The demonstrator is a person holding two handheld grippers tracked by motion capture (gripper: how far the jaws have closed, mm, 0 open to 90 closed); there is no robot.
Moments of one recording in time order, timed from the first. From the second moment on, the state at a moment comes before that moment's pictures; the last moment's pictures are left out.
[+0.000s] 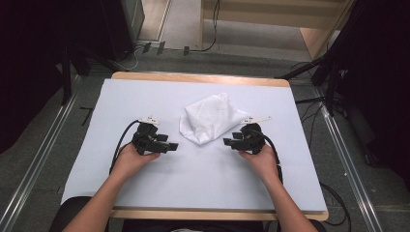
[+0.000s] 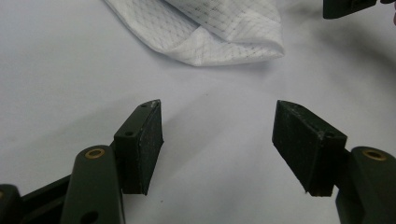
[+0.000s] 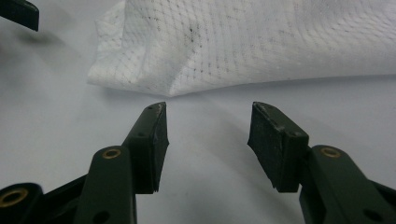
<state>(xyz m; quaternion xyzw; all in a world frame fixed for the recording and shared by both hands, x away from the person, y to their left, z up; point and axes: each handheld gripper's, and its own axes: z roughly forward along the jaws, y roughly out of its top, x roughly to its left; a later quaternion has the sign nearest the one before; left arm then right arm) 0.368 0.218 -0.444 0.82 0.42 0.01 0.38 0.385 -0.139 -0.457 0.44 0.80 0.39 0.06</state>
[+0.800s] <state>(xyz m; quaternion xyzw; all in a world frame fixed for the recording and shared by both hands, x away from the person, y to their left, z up) 0.353 0.225 -0.443 0.82 0.42 0.02 0.38 0.390 -0.121 -0.448 0.42 0.81 0.40 0.06</state>
